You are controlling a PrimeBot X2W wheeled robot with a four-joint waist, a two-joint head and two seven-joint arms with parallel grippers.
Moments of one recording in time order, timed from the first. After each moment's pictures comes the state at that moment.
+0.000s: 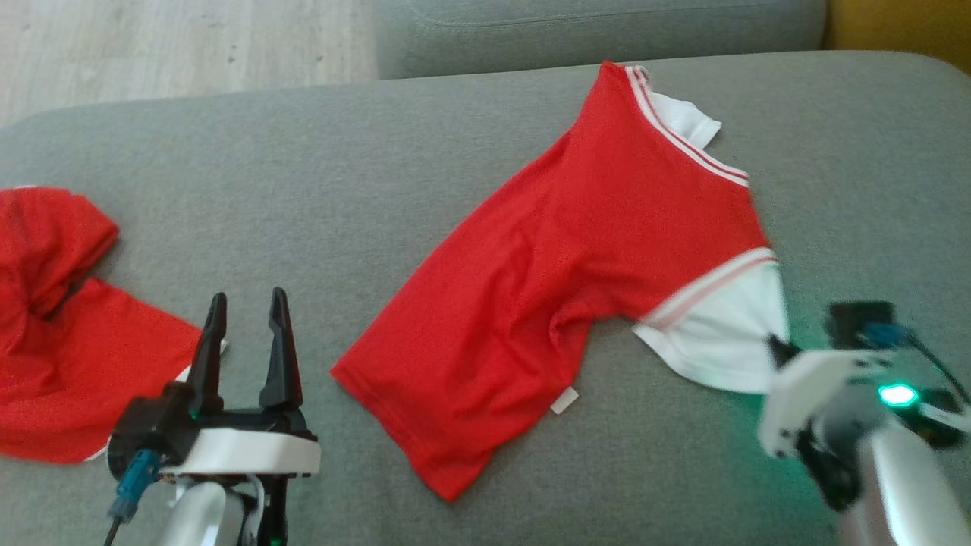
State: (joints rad) left arm -0.11 0.15 -0.20 0.22 -0.41 -0.03 -0.25; right arm -0.19 -0.06 -0.07 0.37 0.06 0.12 0.42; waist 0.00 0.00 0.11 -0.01
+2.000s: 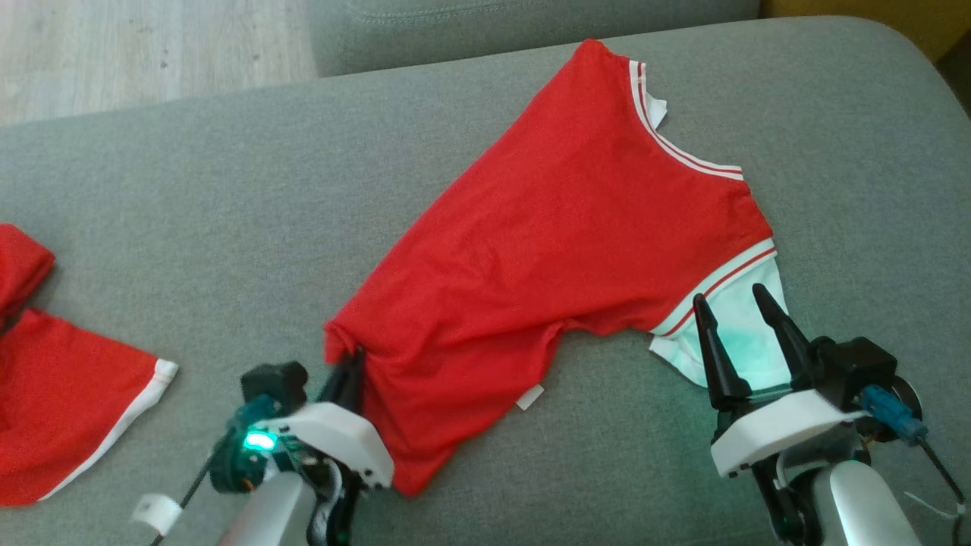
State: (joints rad) left arm -0.26 0.07 -0.38 0.58 -0.53 0.01 0.03; right arm -0.03 -0.05 0.10 0.11 0.13 0.12 0.00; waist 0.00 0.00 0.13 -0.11
